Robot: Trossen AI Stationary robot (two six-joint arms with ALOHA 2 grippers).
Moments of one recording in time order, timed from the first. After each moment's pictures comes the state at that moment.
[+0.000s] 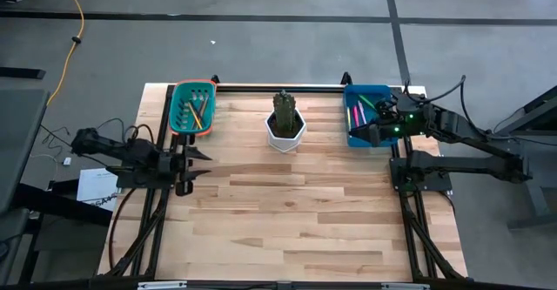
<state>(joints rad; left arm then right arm) -0.18 0.06 0.01 0.29 -0.15 0.47 -0.34 0.67 0.83 -0.63 -0.21 0.76</state>
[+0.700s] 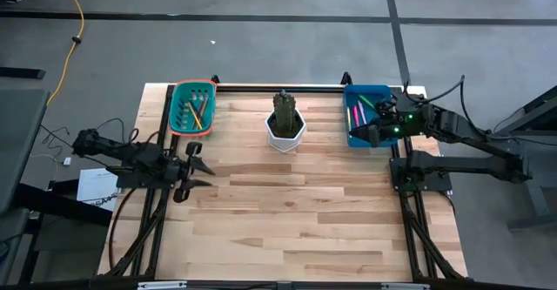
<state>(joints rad) -0.18 0.01 0.01 0.01 0.00 0.44 -0.34 0.67 0.83 -0.65 -0.18 0.73</state>
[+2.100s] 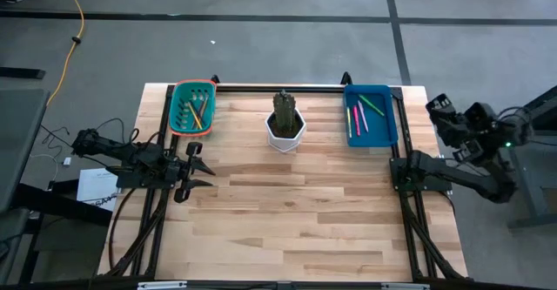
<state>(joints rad) -0.18 0.01 0.01 0.01 0.00 0.45 -0.35 0.05 0.65 0.09 -0.27 0.47</state>
